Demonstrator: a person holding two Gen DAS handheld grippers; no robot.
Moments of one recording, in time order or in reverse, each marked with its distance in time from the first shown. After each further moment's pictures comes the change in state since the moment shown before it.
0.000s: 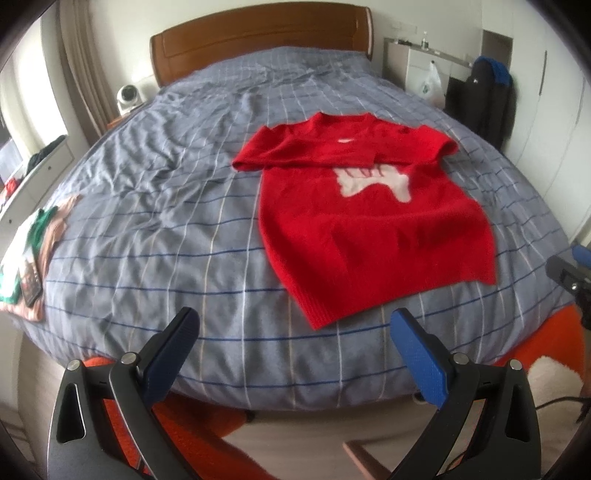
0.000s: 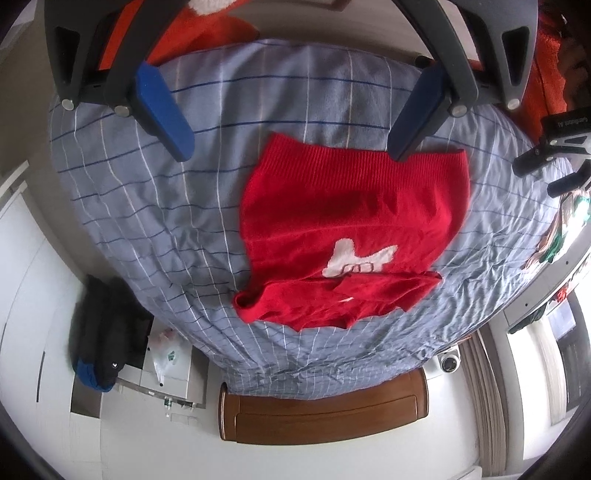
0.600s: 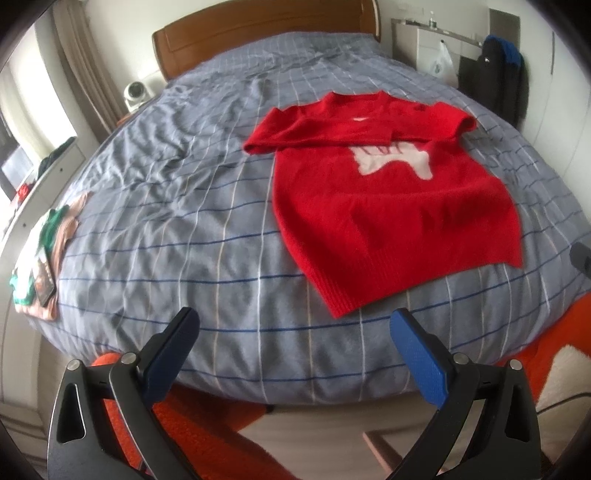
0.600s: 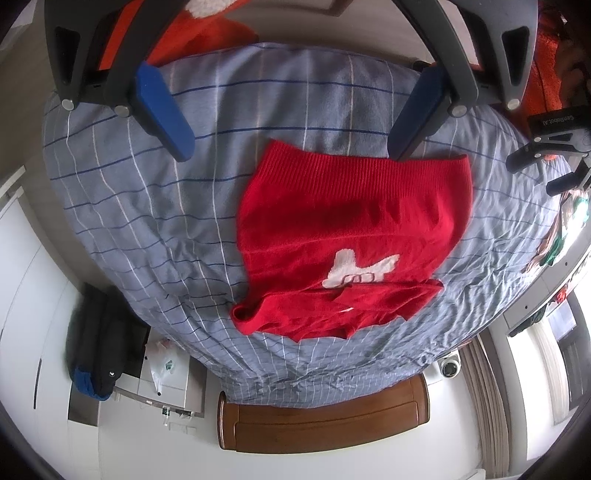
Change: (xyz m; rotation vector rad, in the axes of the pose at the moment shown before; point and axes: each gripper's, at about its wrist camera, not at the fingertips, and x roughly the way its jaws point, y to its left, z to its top) left arm 0.016 0.000 -0.006 0.032 0.047 0.074; right arm 0.009 0.000 -0.004 -0.005 0.025 0.002
